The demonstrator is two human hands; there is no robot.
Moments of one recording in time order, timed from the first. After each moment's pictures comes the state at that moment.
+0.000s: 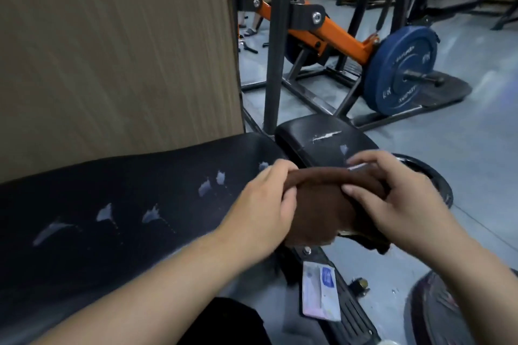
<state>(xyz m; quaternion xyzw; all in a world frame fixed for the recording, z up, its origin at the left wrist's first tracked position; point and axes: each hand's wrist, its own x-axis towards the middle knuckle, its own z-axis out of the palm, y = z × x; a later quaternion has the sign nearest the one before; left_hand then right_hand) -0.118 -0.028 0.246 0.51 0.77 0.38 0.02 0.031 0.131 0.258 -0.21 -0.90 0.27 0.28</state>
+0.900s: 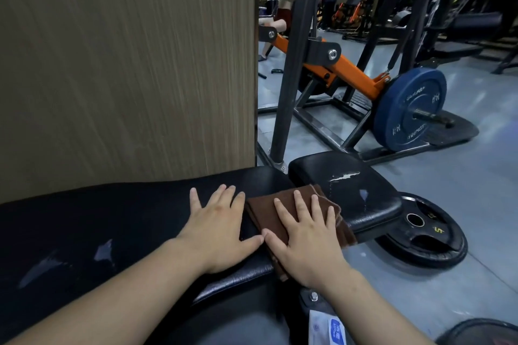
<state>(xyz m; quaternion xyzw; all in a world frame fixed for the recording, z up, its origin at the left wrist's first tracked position) -0.228 -0.049 0.227 0.42 0.91 -0.02 0.04 -0.114 0.096 0.186 -0.24 -0.97 0.10 0.03</state>
